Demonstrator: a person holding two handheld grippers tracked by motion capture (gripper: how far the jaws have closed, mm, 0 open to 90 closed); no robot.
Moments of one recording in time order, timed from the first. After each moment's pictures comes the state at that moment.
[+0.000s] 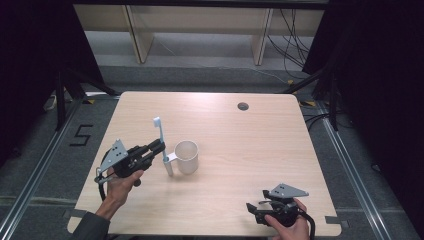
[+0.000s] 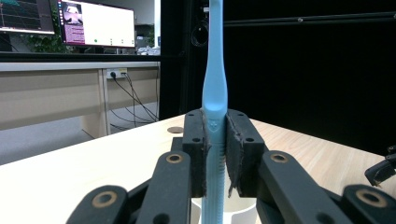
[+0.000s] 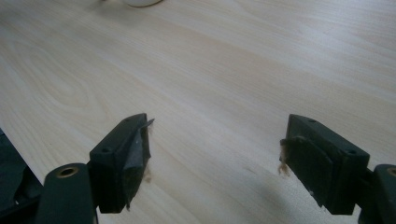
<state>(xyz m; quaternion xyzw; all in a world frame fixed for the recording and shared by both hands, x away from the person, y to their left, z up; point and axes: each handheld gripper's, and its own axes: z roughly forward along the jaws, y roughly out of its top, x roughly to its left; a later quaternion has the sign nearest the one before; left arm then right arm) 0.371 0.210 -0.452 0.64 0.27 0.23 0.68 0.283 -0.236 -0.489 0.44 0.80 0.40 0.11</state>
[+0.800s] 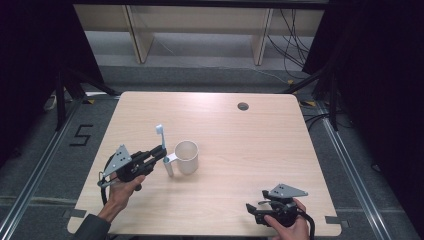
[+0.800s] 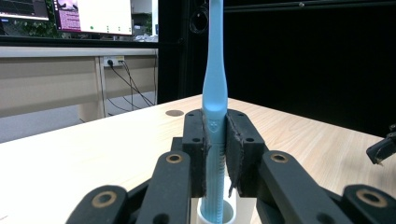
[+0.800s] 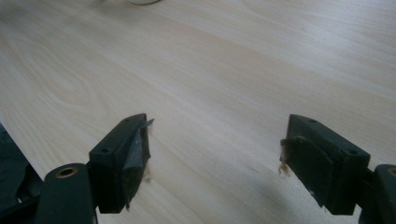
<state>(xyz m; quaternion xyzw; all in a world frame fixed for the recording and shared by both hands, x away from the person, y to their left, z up) 0.371 0.210 -0.474 0.66 0.27 0.22 0.66 0.284 -0.235 -0.491 0.43 0.80 0.40 0.11</state>
